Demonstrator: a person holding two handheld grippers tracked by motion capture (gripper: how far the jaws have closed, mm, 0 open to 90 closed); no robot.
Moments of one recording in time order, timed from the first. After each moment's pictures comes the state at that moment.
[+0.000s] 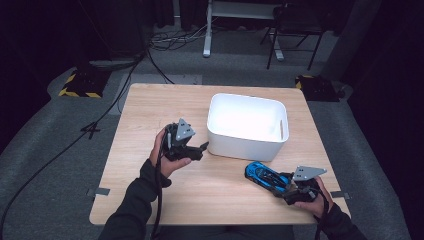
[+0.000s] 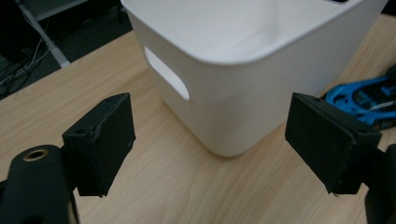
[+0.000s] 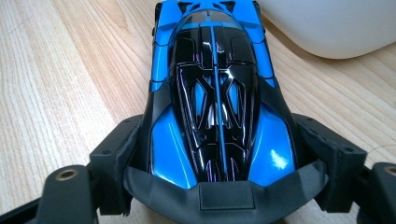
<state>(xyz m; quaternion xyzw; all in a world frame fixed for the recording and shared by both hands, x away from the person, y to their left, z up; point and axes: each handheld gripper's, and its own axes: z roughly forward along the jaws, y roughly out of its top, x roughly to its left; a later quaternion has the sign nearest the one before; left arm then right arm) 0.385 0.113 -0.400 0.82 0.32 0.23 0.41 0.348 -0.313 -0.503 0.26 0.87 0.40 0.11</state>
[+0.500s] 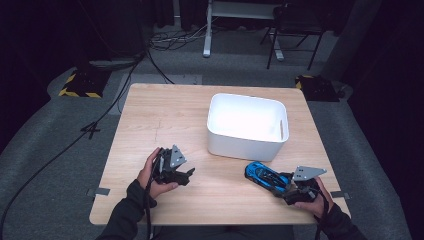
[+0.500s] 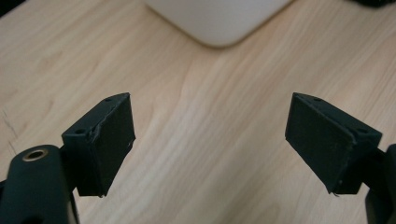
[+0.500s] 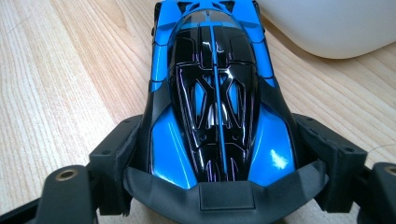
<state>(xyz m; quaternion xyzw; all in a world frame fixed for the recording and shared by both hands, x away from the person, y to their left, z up) 0.350 0.142 -0.461 0.87 0.31 0.21 0.32 0.347 -0.313 -0.503 0.26 0.87 0.40 0.11</state>
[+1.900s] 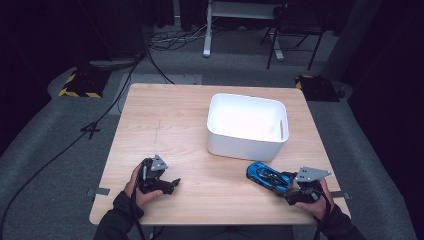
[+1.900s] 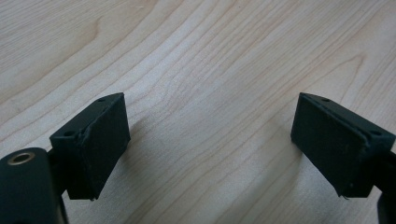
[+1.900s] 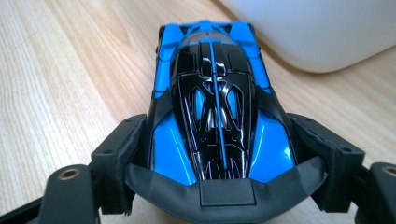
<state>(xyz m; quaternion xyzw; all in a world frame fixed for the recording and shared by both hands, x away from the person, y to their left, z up) 0.351 0.188 -0.502 0.85 0.38 0.14 0.33 0.340 -0.315 -0.493 0.26 0.86 0.41 0.14</state>
